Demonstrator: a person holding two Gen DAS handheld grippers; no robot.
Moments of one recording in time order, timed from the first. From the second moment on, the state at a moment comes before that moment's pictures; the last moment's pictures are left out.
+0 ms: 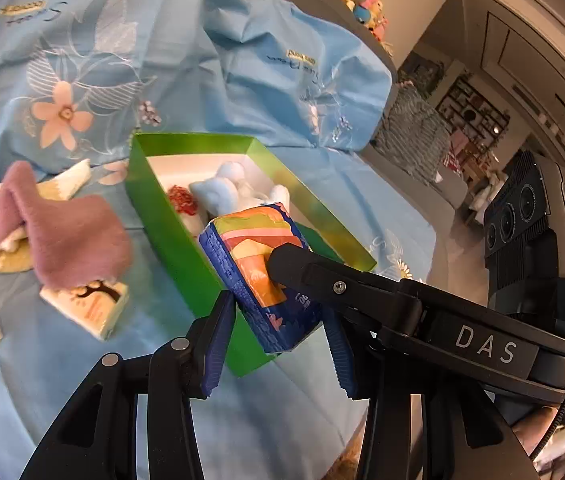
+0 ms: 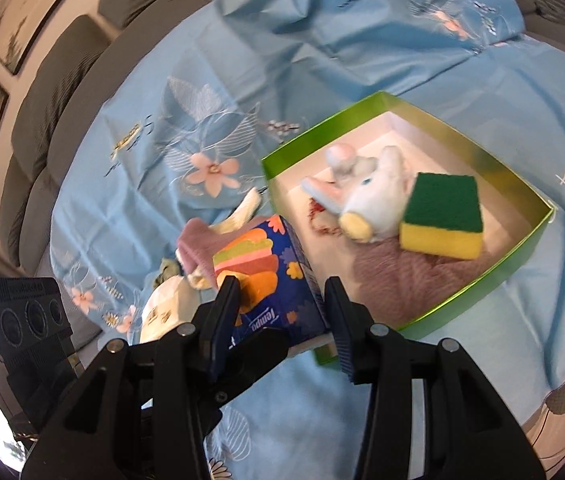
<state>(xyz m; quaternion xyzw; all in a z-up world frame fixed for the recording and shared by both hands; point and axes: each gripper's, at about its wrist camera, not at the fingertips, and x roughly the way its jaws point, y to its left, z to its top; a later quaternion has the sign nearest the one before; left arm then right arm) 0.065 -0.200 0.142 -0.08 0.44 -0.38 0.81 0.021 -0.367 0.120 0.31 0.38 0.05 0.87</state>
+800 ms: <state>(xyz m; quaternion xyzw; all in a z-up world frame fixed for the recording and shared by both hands) 0.087 -0.237 0.113 -0.06 0.50 -0.37 0.78 0.043 -0.411 0.079 0.36 0.42 0.02 0.83</state>
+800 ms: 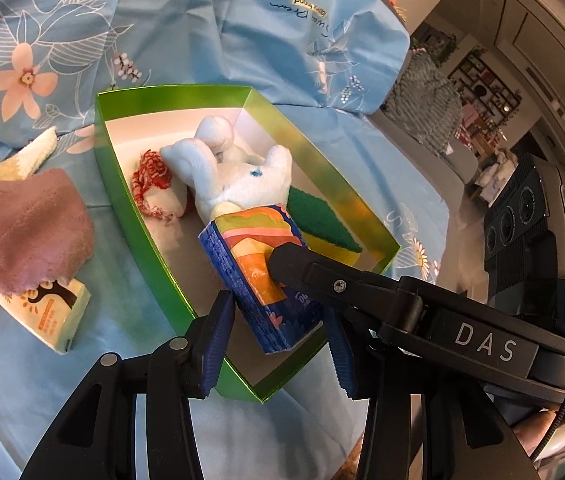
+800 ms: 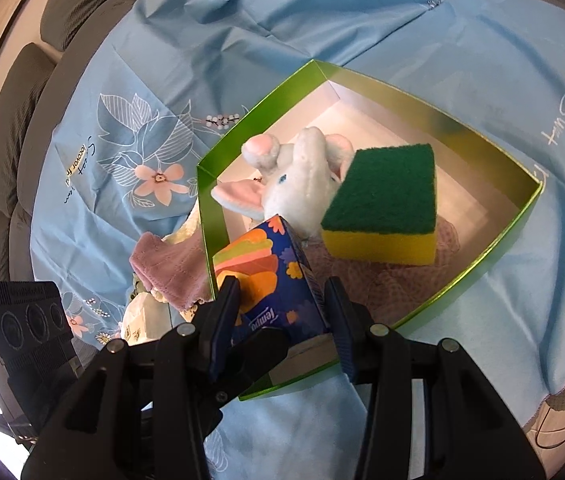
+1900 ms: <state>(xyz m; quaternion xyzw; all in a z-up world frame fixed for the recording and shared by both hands) 0.027 -0.024 0.146 -0.16 0.45 -0.18 0.86 0.006 -0.326 0.145 0.29 0.38 0.05 0.88</state>
